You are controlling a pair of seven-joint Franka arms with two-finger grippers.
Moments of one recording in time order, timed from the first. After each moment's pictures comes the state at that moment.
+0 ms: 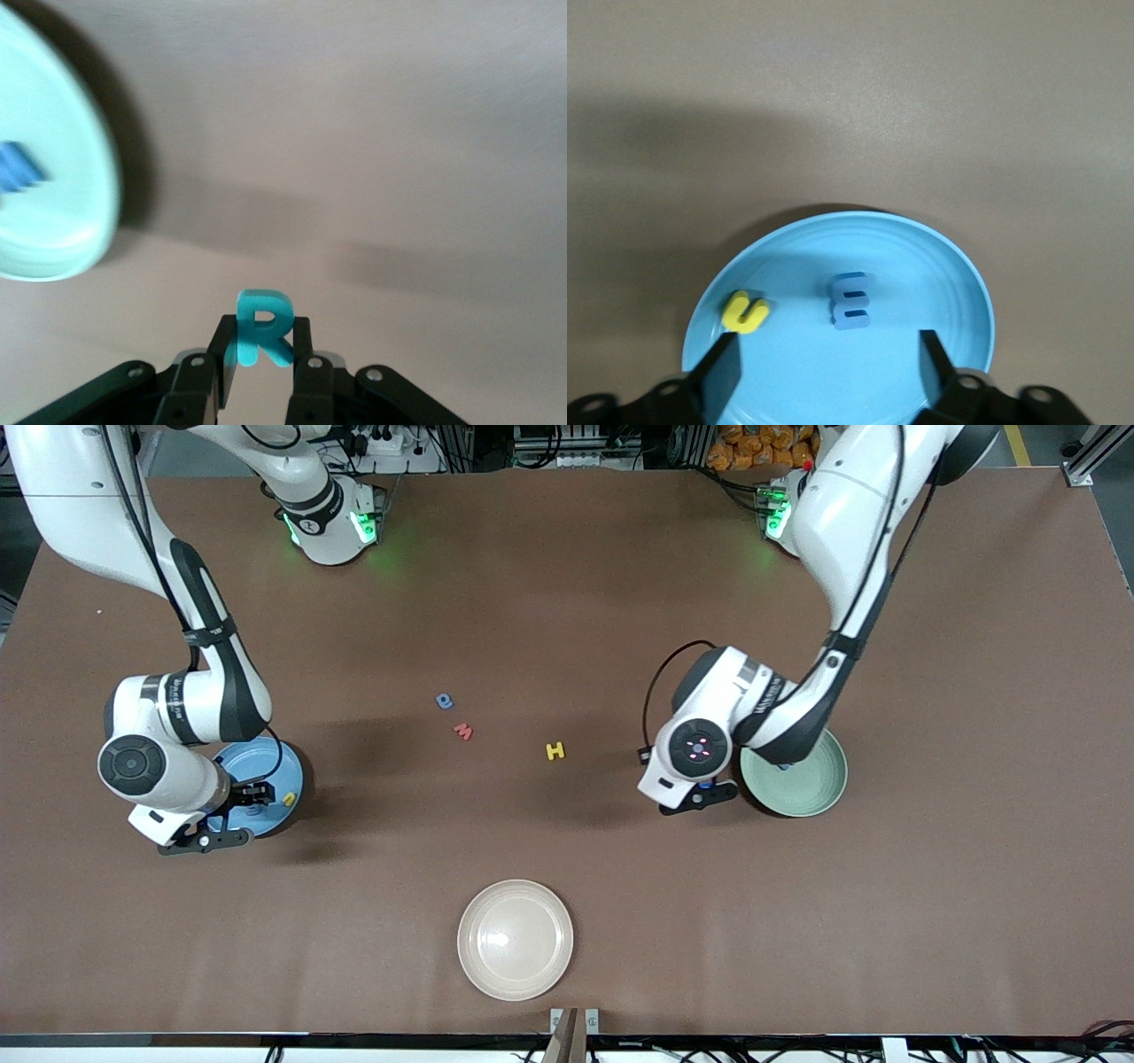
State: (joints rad) left arm -0.33 0.67 -0.23 -1.50 0.05 1.77 -0.71; right arm -0.01 0.53 0.00 -1.80 -0.25 2.22 -0.01
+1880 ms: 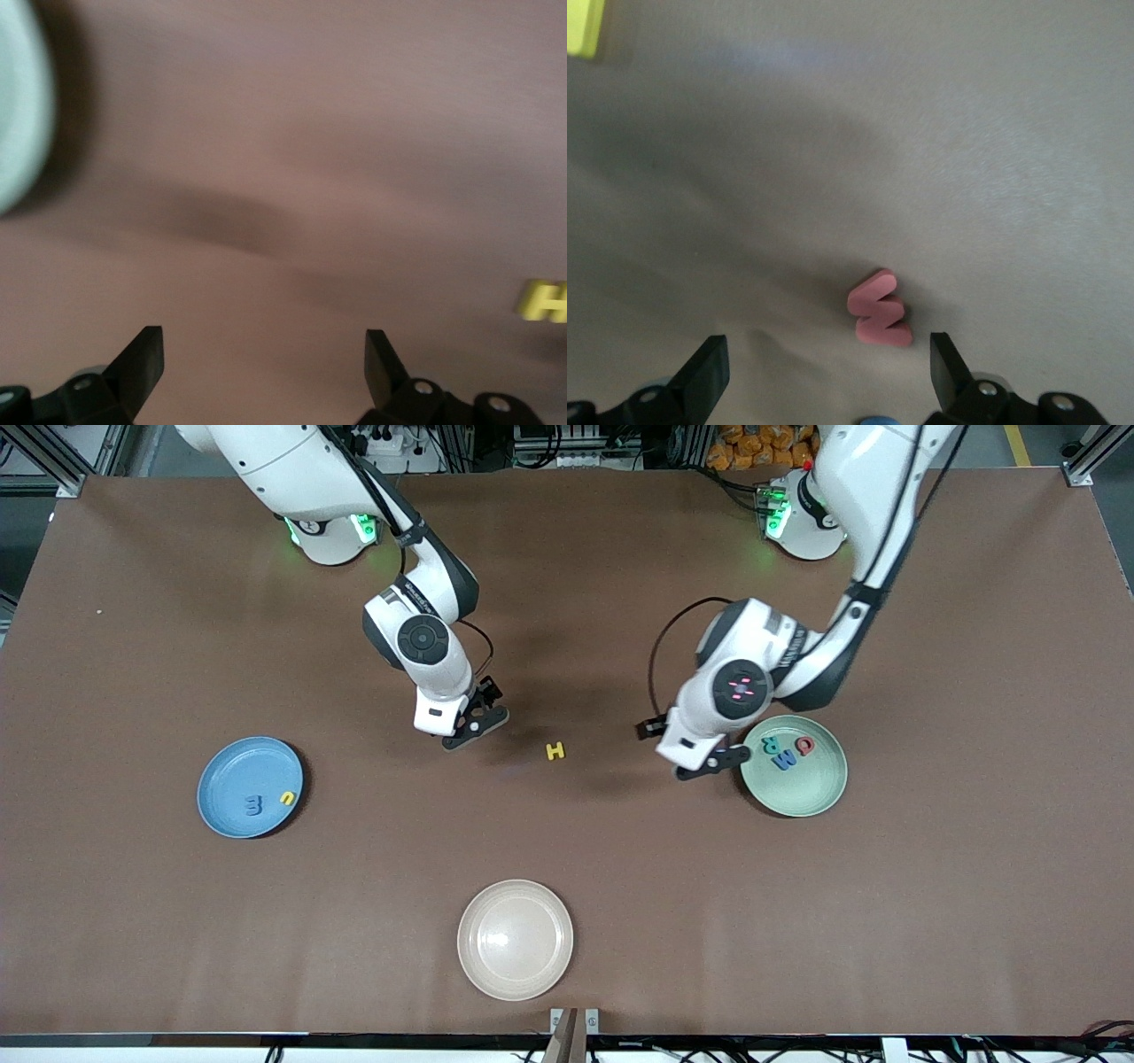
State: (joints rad) left arm -0.37 0.55 -0.25 -1.76 -0.08 2.14 -0.87; right arm 0.42 0.46 0.19 -2.16 -0.11 2.56 0.11
